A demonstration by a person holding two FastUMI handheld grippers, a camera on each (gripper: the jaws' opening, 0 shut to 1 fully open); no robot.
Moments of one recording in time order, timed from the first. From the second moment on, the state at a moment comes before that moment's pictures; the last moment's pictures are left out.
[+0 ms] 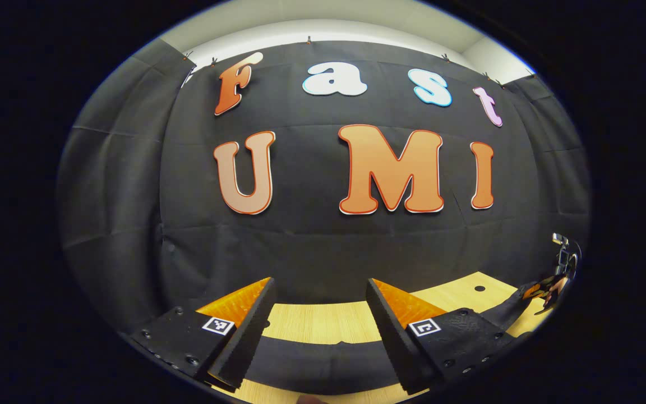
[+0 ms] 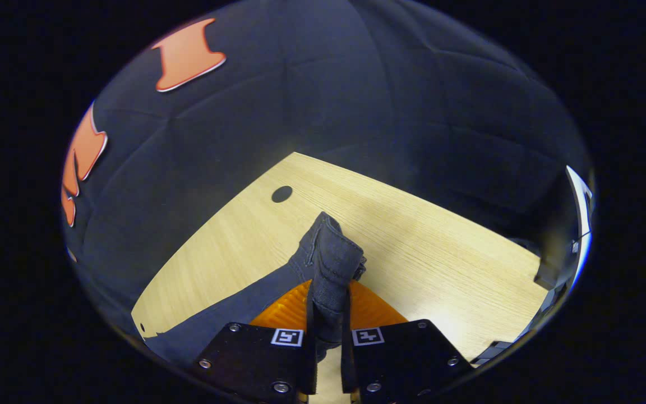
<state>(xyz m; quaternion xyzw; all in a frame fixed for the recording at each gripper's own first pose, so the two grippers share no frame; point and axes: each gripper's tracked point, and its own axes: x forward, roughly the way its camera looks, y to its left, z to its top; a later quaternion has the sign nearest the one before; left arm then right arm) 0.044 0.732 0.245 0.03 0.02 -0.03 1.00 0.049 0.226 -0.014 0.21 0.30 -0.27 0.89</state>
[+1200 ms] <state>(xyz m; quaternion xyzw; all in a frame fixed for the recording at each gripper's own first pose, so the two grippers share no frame) 0.008 0.855 0.210 -0.04 0.05 0.02 1.00 0.083 0.480 0.083 -0.03 0.25 -0.08 0.96</state>
